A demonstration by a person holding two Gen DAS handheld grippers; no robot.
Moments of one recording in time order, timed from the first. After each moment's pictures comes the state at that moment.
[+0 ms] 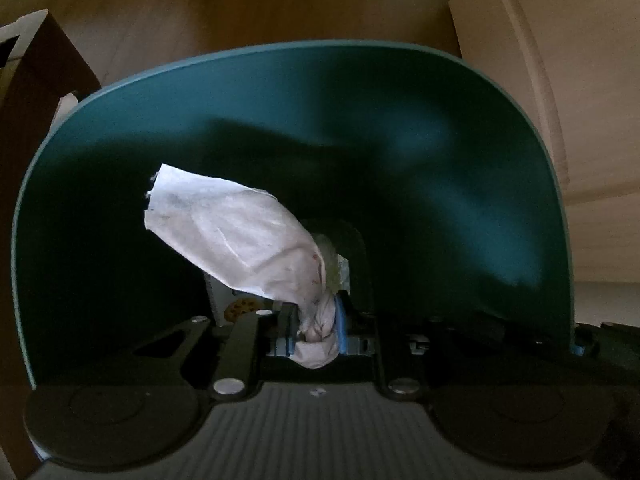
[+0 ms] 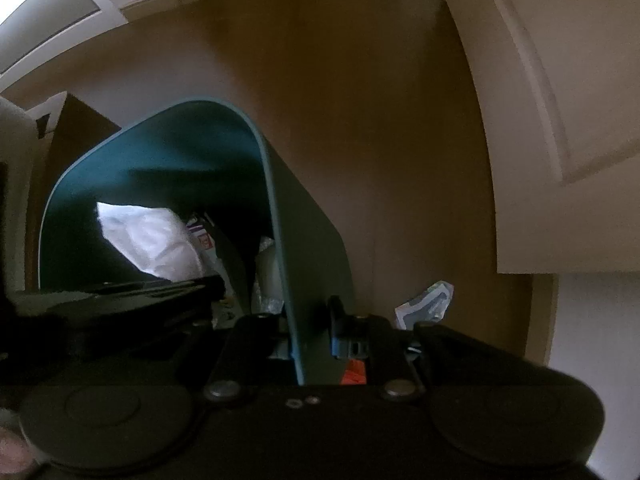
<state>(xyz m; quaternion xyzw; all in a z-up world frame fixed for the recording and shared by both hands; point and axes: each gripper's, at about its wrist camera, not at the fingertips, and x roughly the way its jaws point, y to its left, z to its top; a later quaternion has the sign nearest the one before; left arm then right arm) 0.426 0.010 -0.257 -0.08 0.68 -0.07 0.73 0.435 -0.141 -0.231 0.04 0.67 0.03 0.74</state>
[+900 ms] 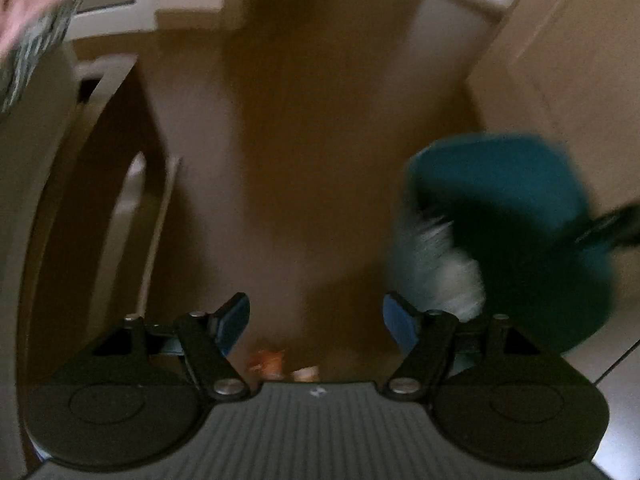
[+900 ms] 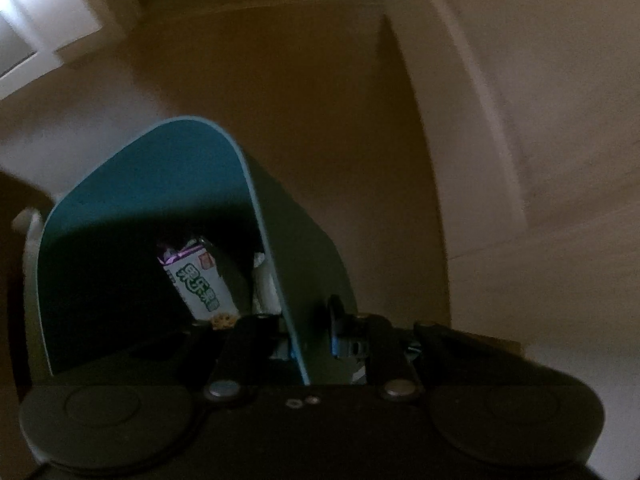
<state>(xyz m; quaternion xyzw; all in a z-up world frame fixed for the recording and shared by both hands) 0.360 0.096 -0.274 -0.06 0.58 -0.05 0.81 0.480 -0.239 -0.308 0.03 0.63 -0.05 0.77</state>
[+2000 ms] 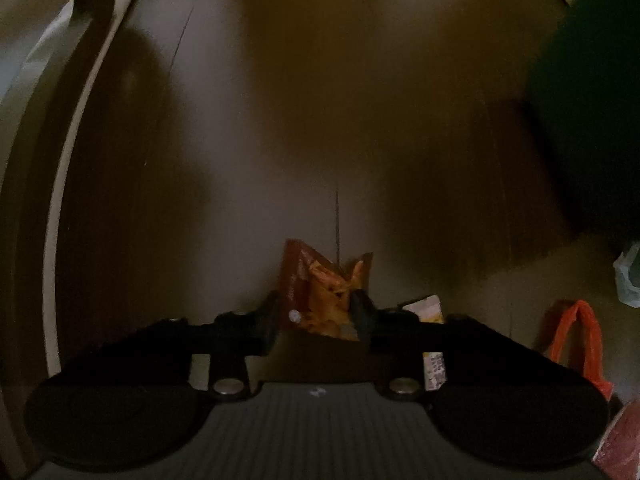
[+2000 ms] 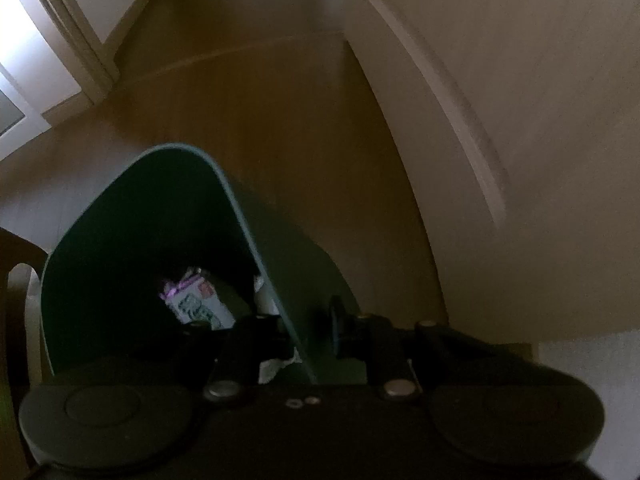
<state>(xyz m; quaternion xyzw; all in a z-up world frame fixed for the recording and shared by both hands) 0.334 0.089 -0.567 0.00 0.65 -0.07 0.76 0.434 -0.258 -0.320 0.09 0.58 -0.06 0.81</state>
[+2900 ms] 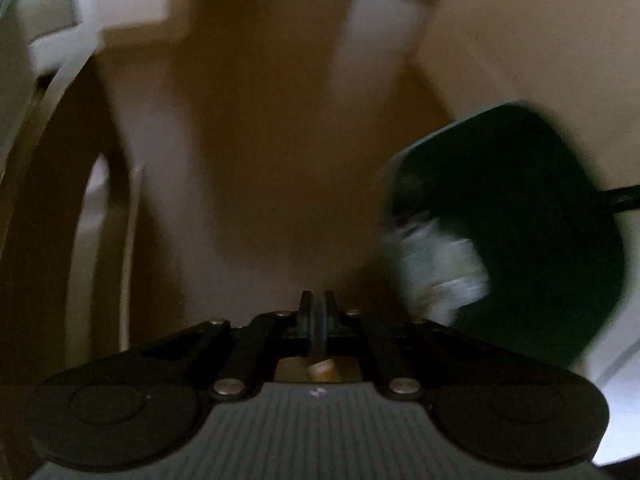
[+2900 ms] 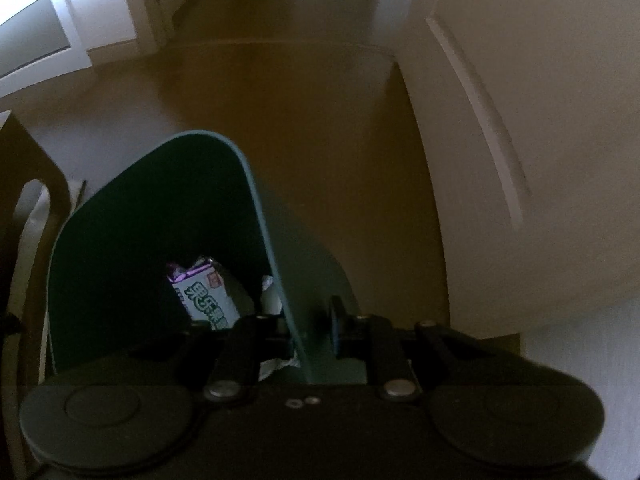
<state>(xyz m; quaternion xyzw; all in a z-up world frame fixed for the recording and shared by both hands) 0.307 0.087 -0.299 -0.03 0.52 -0.18 0.83 0.405 -0.170 -0.313 -0.02 0.56 -0.01 0.83</state>
